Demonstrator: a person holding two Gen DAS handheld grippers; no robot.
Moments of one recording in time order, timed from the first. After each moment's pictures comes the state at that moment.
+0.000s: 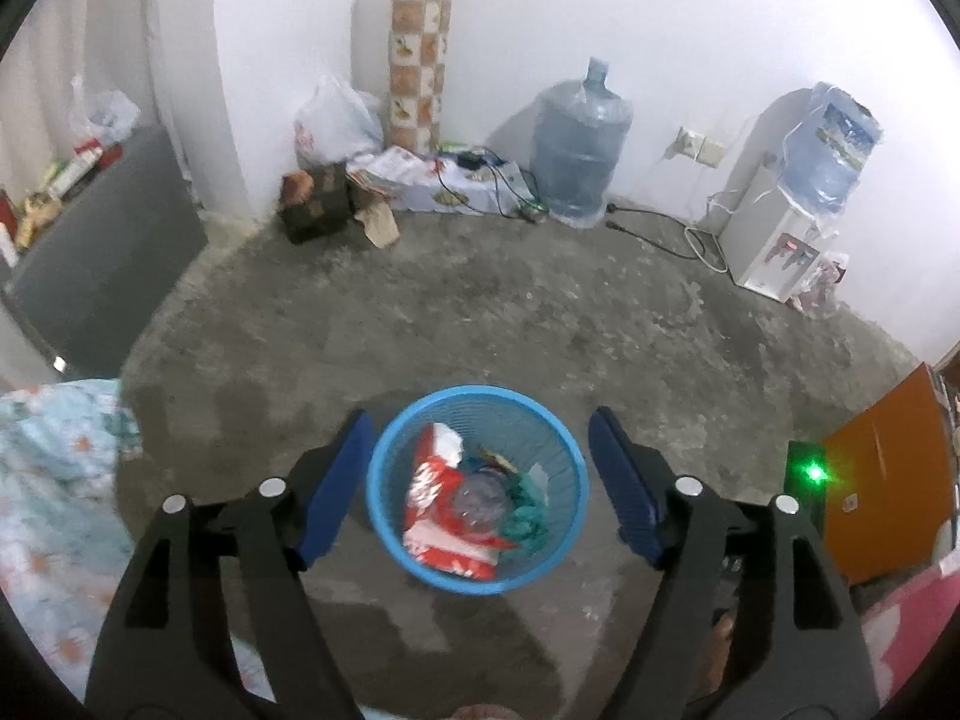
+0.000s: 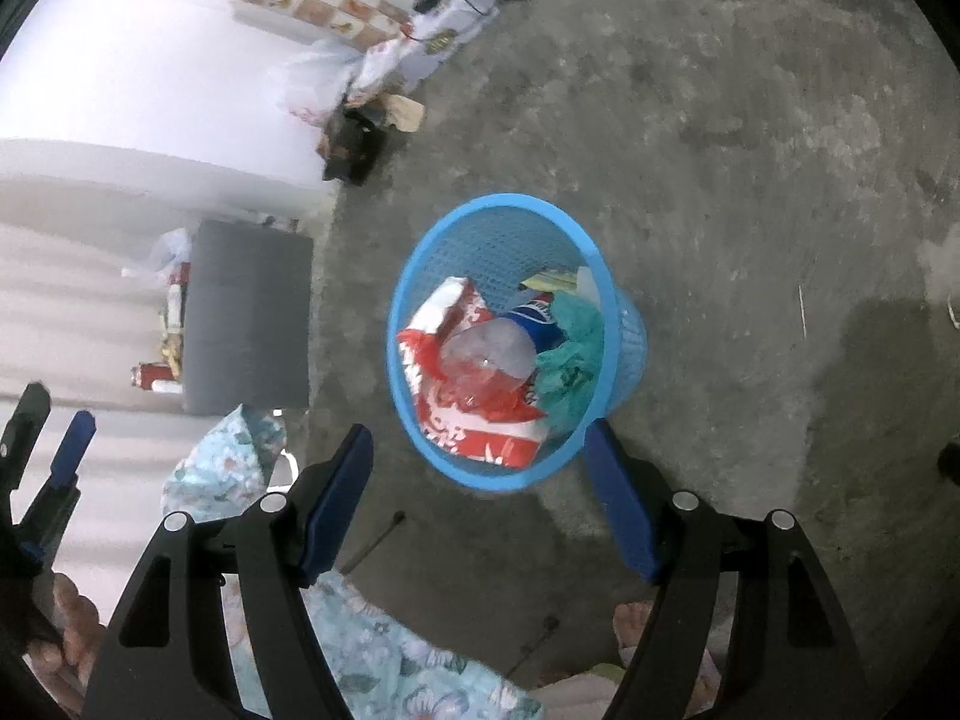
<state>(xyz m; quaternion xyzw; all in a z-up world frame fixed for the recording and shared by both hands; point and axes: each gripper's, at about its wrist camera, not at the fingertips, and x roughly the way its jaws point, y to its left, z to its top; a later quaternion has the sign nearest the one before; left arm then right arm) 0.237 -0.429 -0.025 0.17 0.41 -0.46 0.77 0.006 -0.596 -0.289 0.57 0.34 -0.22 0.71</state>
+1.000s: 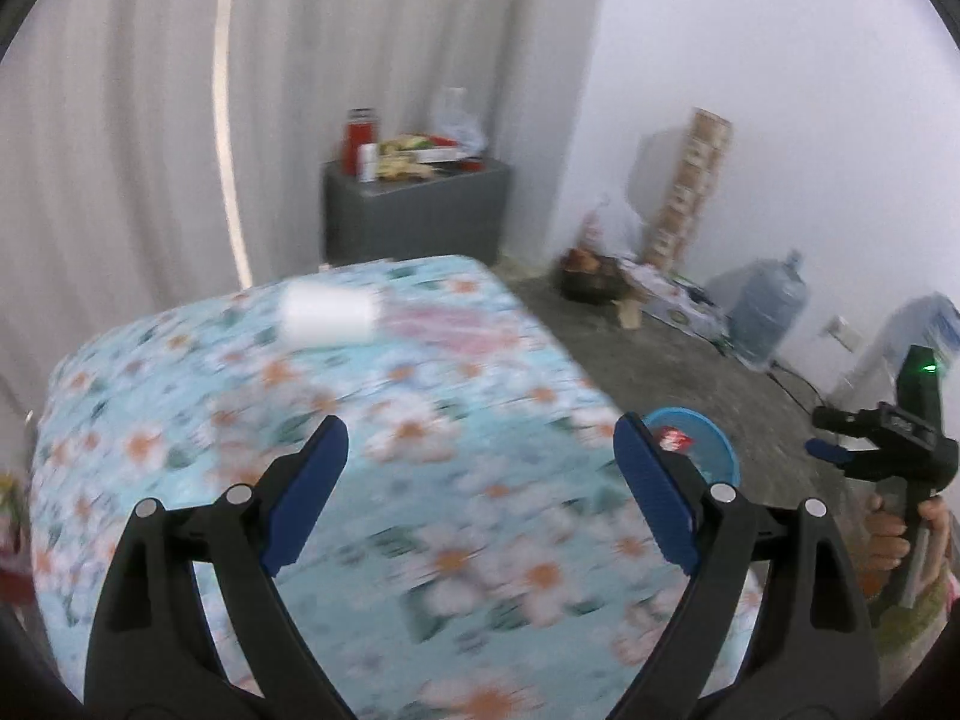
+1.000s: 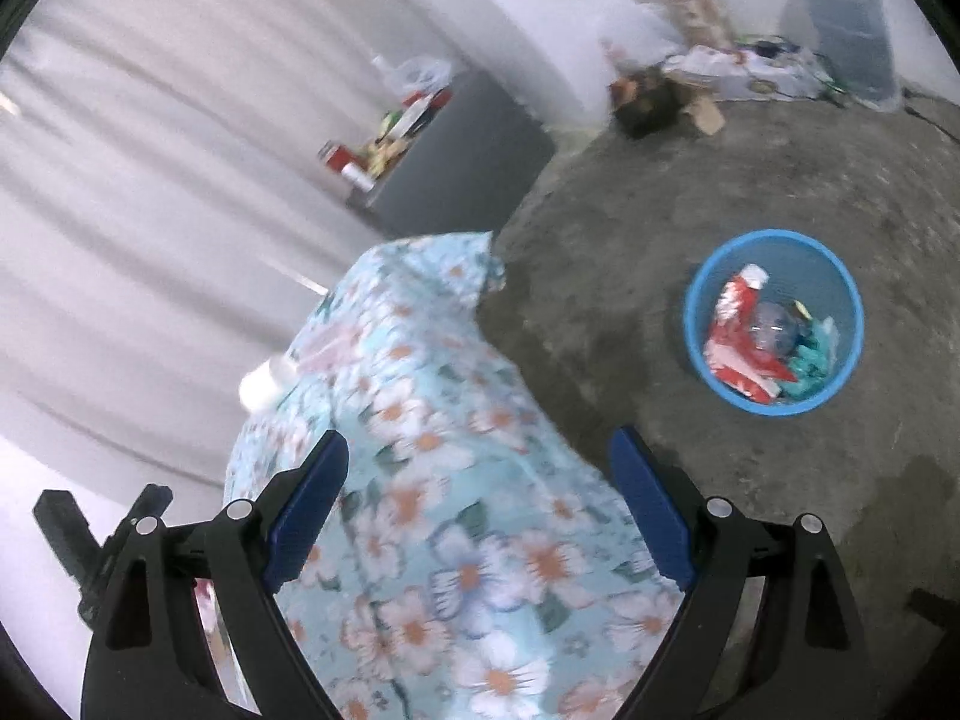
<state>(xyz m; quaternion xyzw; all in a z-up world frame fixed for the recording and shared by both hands) 0.202 0.050 0.088 0.01 0.36 -0.21 0.91 0.061 -0.387 -0.079 0.37 0.38 0.00 0.85</state>
